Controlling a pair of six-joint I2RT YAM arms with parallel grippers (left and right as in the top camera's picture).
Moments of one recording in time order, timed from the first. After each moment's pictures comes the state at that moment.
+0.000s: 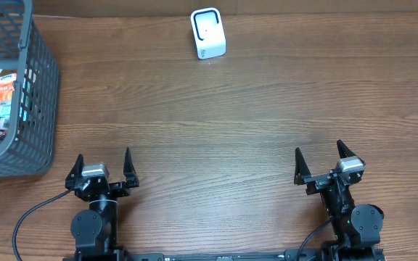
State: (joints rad) left arm 0.07 0.01 0.01 -0.08 -0.05 -0.05; right arm 0.05 0.01 0.02 -0.02 -0.15 0.02
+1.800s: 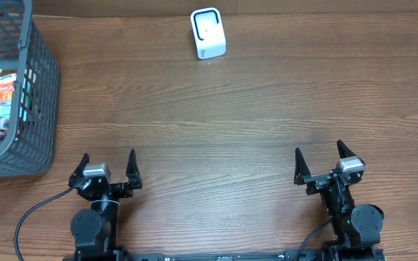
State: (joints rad) left arm 0.07 0.01 0.03 -0.13 0.02 -0.10; right arm 0.05 0.01 0.02 -0.02 -0.15 0.02
